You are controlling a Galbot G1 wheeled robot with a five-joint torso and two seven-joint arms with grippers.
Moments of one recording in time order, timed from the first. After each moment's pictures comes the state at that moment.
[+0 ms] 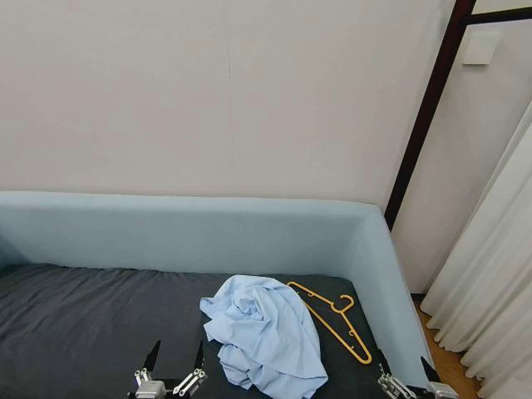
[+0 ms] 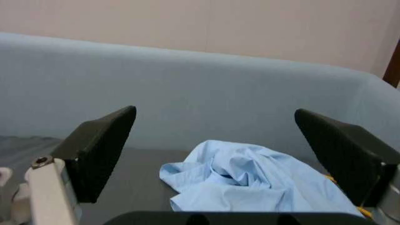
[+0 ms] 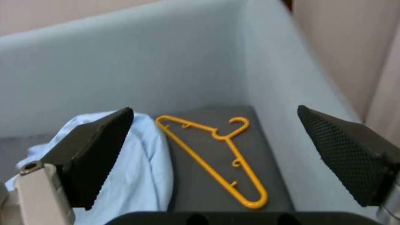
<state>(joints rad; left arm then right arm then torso) 1.81 -1.26 -0.39 -2.03 -0.20 -0.44 -0.20 -1.77 1.20 0.56 2.04 0.51 0.12 0.07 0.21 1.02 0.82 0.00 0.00</state>
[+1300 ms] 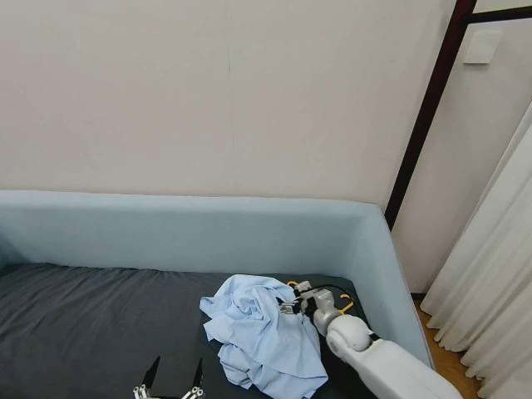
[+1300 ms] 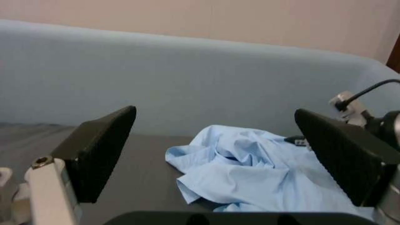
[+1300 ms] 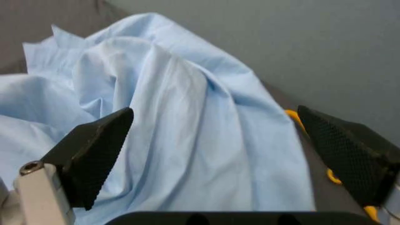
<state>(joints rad) 1.86 -1.27 -0.42 -2.01 -0.21 -0.47 -0.17 -0.50 1.19 -0.44 1.12 0.57 -0.18 0.04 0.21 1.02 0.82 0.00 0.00</state>
